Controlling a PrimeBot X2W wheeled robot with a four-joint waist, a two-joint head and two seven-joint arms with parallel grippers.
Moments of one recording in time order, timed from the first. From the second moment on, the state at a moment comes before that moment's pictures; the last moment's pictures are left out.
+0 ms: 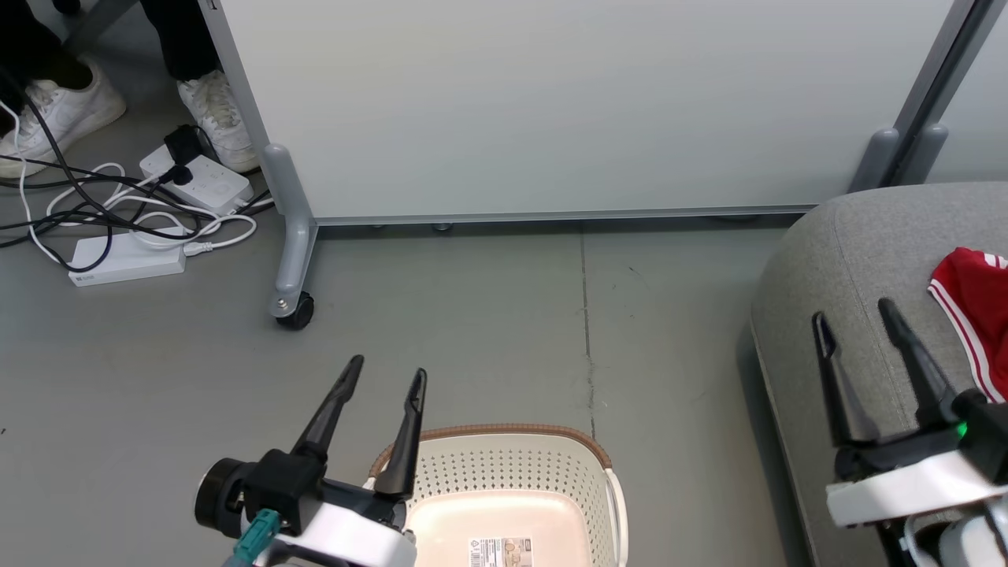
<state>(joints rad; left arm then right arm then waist) -0.04 0.05 -0.26 0.13 -0.18 -0.04 -0.26 -0.09 -0.21 0.08 0.08 0.26 0.13 -0.26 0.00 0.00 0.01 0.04</state>
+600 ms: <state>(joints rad) 0.00 0.05 -0.19 0.19 -0.20 0.00 -0.26 -0.02 -0.09 0.04 0.18 0.16 0.13 -0.26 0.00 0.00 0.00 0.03</state>
